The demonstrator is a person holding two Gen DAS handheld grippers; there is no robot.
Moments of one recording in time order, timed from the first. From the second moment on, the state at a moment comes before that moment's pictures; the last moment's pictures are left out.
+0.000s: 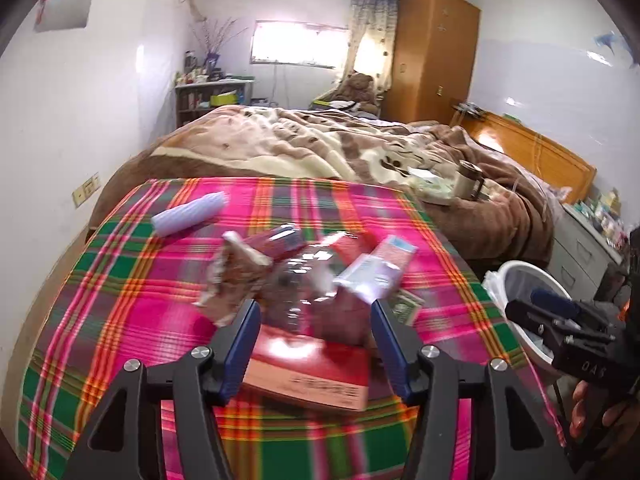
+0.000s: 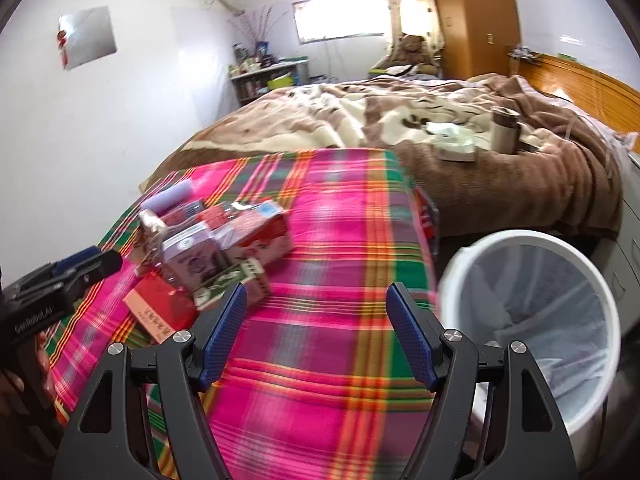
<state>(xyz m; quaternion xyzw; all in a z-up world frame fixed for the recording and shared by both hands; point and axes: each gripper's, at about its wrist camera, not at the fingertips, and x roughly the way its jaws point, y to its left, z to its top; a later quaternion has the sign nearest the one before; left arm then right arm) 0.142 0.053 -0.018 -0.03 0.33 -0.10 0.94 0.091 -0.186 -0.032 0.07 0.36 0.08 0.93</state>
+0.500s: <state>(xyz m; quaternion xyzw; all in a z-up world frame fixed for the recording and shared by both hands) 0.196 0.114 -0.045 -0.04 0.35 -0.10 0.93 0.117 -0.119 -0.036 0.04 0.36 0.14 0.92</state>
